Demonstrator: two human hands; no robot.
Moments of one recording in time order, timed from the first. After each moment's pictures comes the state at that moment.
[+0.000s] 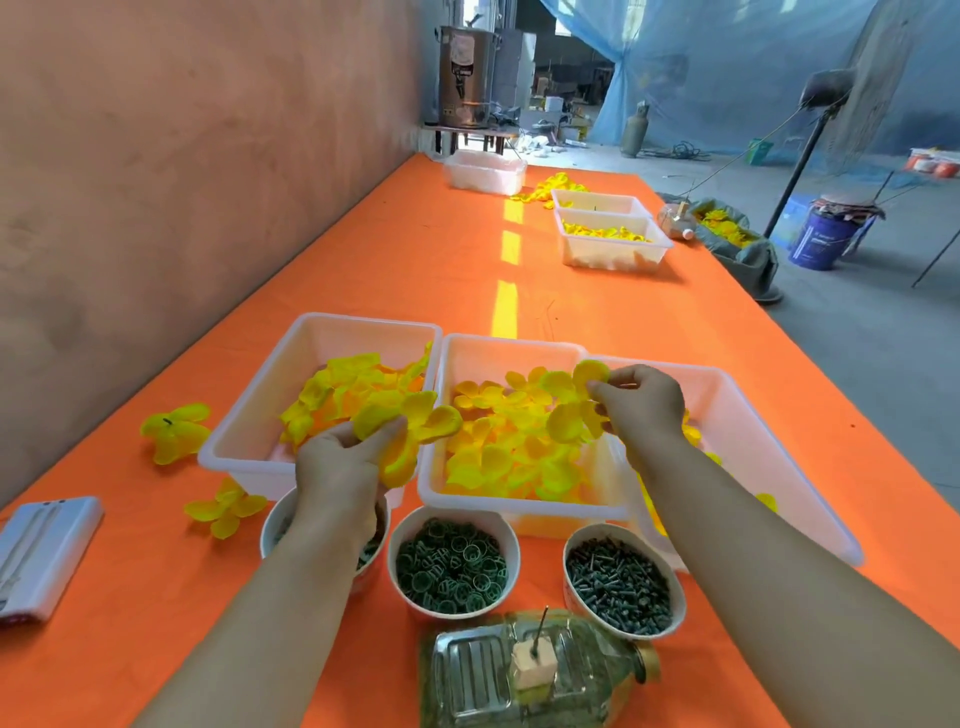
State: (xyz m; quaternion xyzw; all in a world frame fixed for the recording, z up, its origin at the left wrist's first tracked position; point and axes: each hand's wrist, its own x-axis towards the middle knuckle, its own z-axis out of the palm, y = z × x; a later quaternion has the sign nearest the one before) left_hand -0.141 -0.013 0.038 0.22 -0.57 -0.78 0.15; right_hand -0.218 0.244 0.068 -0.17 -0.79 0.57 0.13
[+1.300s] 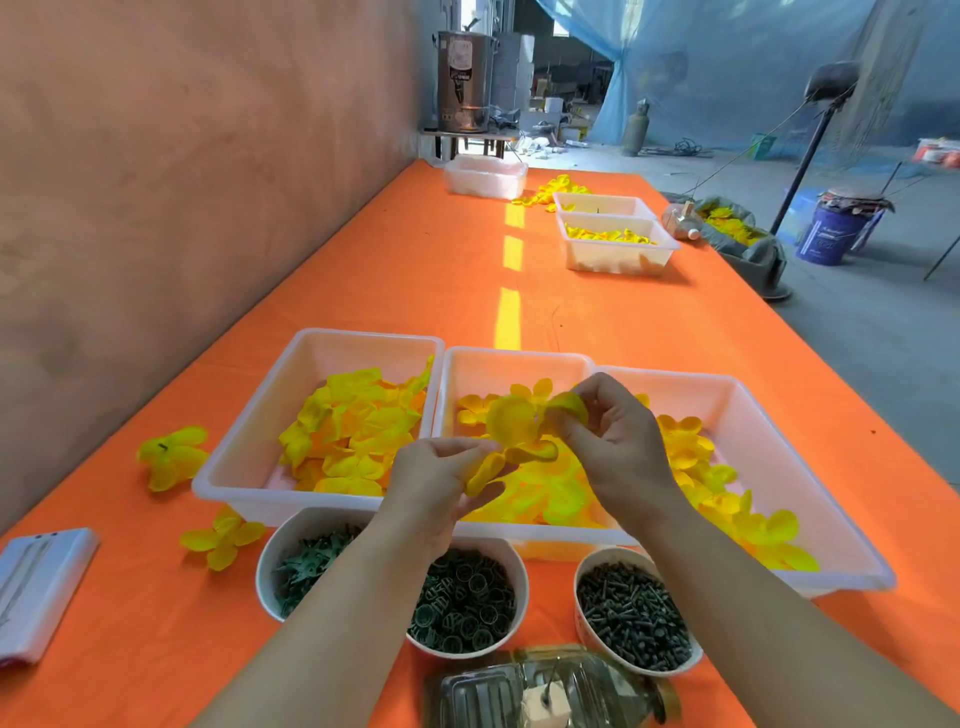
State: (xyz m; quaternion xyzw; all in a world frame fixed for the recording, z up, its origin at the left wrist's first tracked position) left_hand -0.158 0.042 0.051 0.15 -0.58 -0.80 -0.04; right_hand -0.173 0.211 0.074 0.13 -0.75 0.63 0.14
